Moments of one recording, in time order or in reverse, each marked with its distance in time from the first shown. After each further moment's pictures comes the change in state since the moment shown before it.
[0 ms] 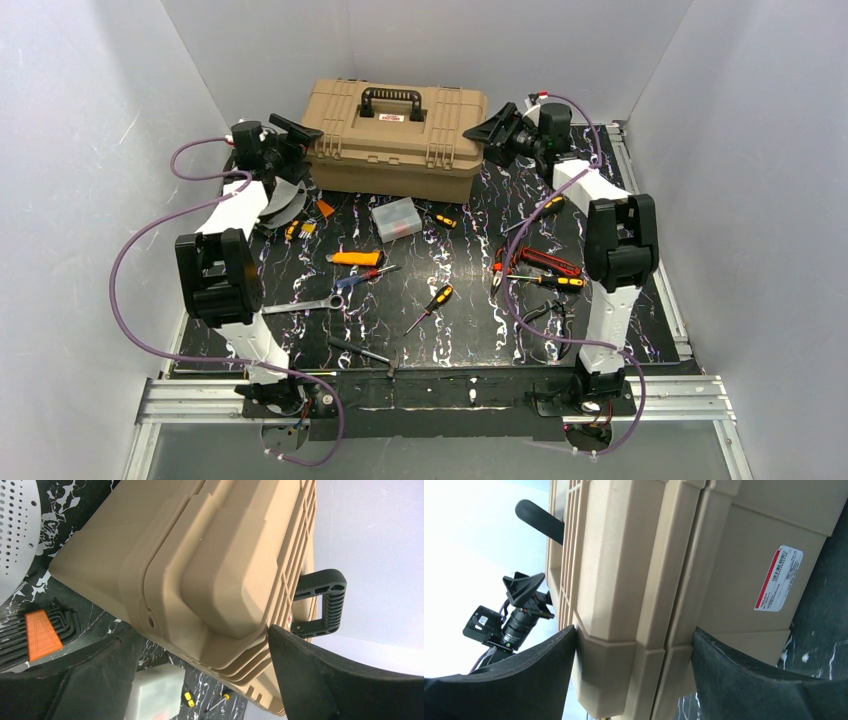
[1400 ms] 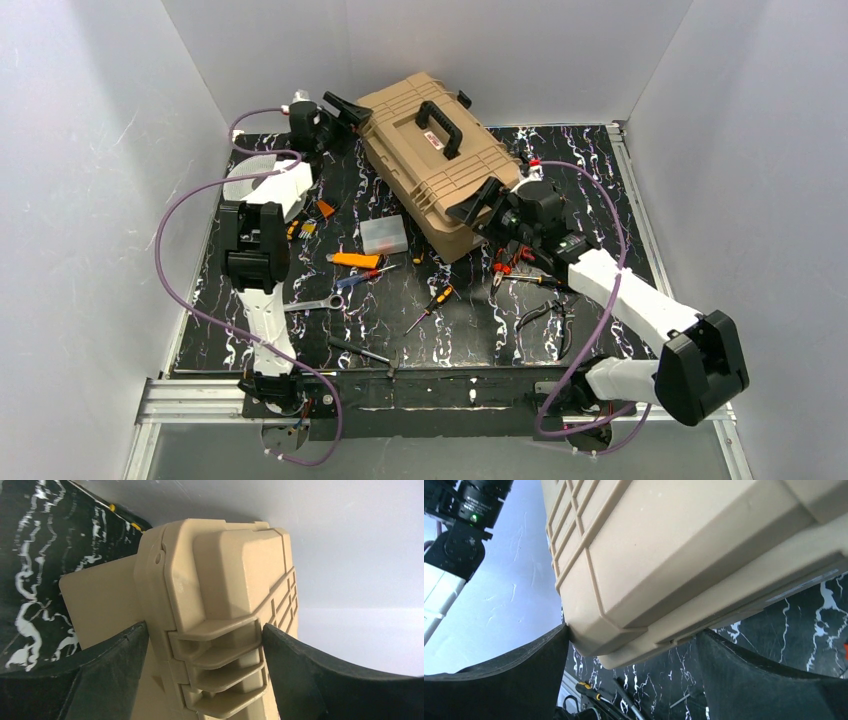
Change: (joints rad) left arm -0.195 0.282 0.256 0.187 -0.029 -0.029; right arm 0.392 -0.821 -0.724 -0.205 0.572 -0.021
